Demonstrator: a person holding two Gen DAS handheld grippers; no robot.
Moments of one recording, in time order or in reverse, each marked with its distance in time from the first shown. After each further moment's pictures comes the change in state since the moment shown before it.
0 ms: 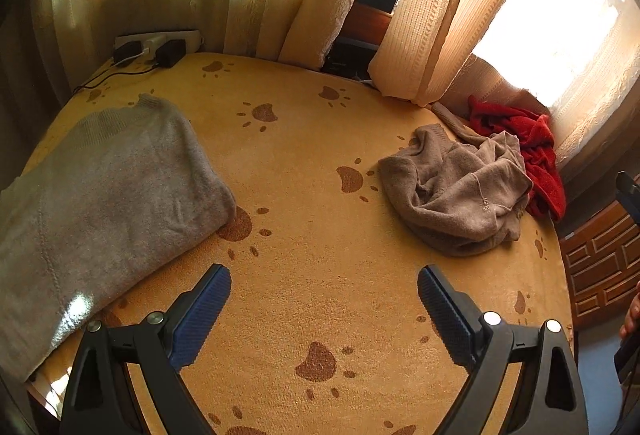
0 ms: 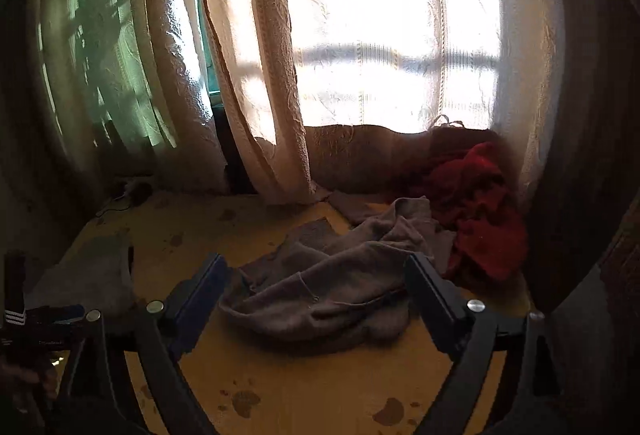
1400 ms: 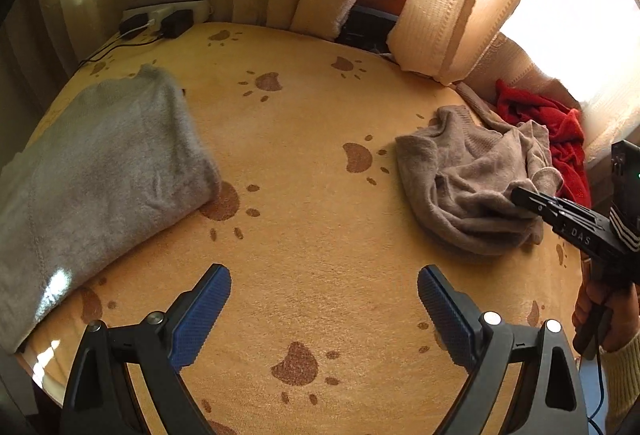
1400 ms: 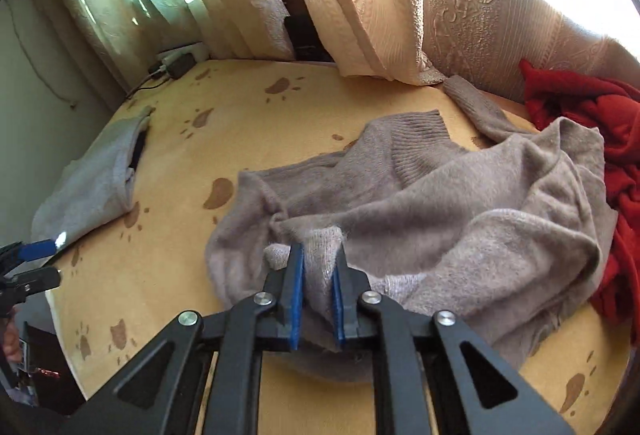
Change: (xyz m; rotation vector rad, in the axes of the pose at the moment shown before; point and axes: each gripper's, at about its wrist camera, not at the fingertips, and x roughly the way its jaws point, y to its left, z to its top) left arm 0.043 -0.030 0.002 -0.015 0.072 0.061; right arm 0.169 0.015 -0.042 -0.190 0.372 0.325
